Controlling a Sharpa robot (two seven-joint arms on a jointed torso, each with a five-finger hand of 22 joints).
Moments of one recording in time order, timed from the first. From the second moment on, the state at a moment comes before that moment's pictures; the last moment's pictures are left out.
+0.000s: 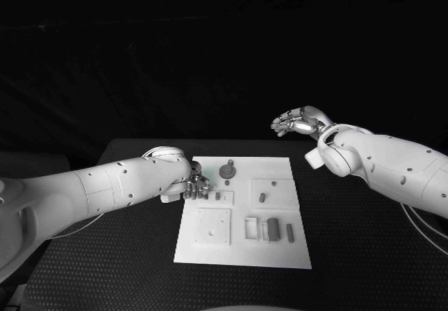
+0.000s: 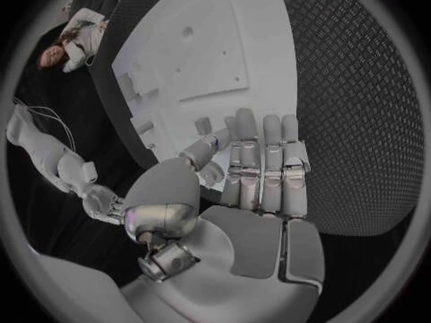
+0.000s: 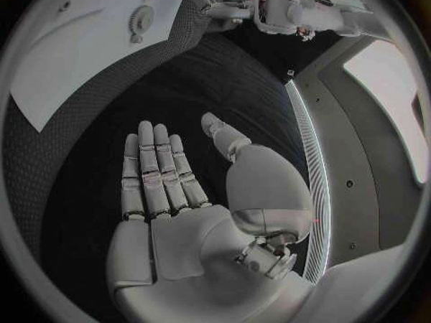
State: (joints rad) left arm 1.28 -0.51 -0.22 1.11 -1.07 0.14 -0.53; left_hand 0.79 0.06 0.69 -0.29 0.41 1.14 0.05 0.35 0.80 1.36 -0.04 0.42 0.69 1.01 0.00 0.78 0.73 0.02 1.04 -0.10 0.07 1.31; right arm 1.26 -0.59 -0.02 1.00 -0.63 -0.24 0.19; right_hand 1.01 -0.07 0.50 -0.23 0.12 0.76 0.20 0.31 0.42 0.92 0.16 0.44 0.14 0.92 0.14 0.32 0.65 0.23 0.57 0.24 0.28 1.09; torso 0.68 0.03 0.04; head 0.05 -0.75
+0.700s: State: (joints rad) left arm 1.28 -0.51 -0.22 1.11 -1.07 0.13 -0.53; left_hand 0.78 0.06 0.69 -0.29 0.42 1.15 0.04 0.35 0.79 1.36 -0.04 0.43 0.69 1.01 0.00 0.78 0.73 0.01 1.04 -0.10 0.07 1.31; right arm 1.26 -0.59 -0.03 1.00 -0.63 -0.24 0.19; right_hand 1.01 -0.07 0.50 -0.23 0.12 0.76 0.20 0.31 0.42 0.92 0.16 0.44 0.14 0.92 0.14 0.32 0.65 0.23 0.57 0.24 0.28 1.09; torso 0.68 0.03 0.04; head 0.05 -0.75
